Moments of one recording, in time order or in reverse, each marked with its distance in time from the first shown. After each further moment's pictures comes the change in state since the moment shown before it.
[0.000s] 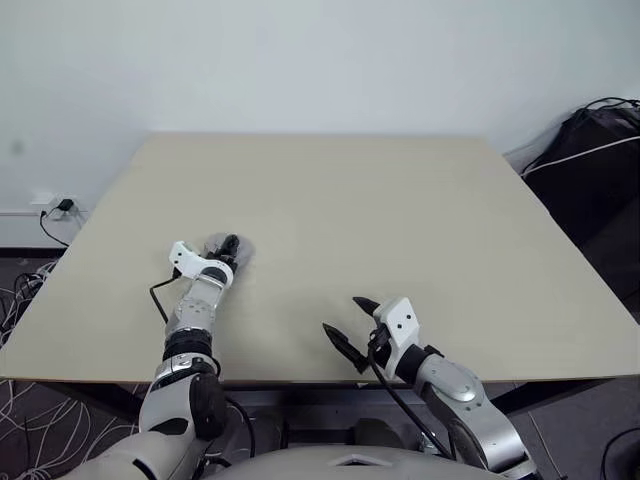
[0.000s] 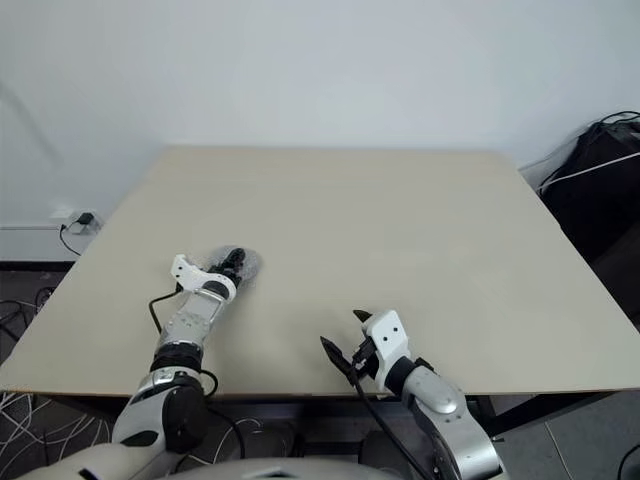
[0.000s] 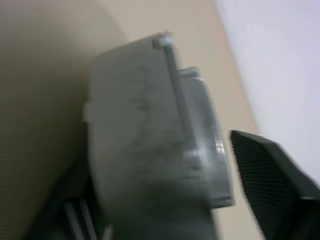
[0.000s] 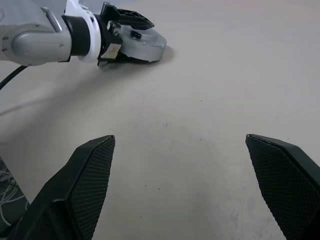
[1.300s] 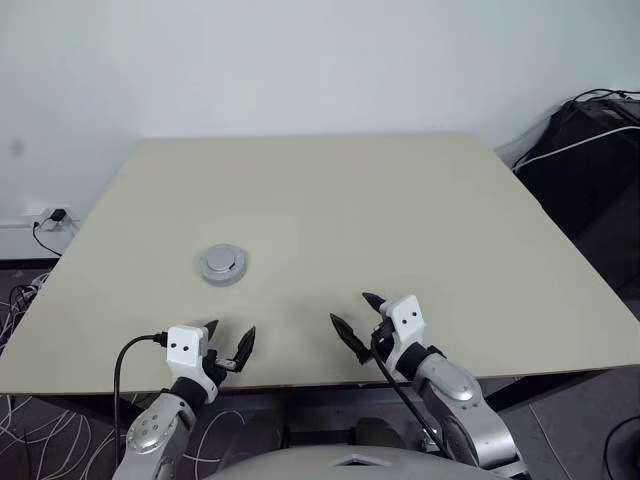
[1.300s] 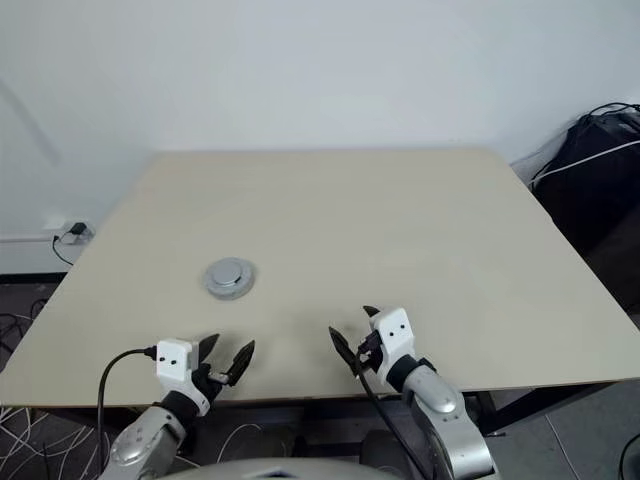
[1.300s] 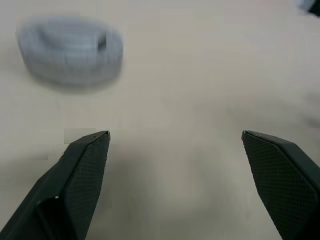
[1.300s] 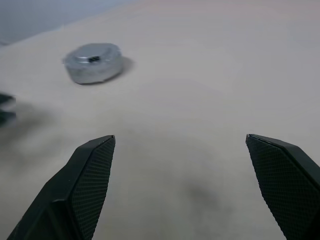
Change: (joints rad) left arm 0.996 0.151 -0.543 -0.961 0.534 -0.320 -0.243; right arm 0.022 0.091 -0.062 0.081 -0.063 -0.088 -0.059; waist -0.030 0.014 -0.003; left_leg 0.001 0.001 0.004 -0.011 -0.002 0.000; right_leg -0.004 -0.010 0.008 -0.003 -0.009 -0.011
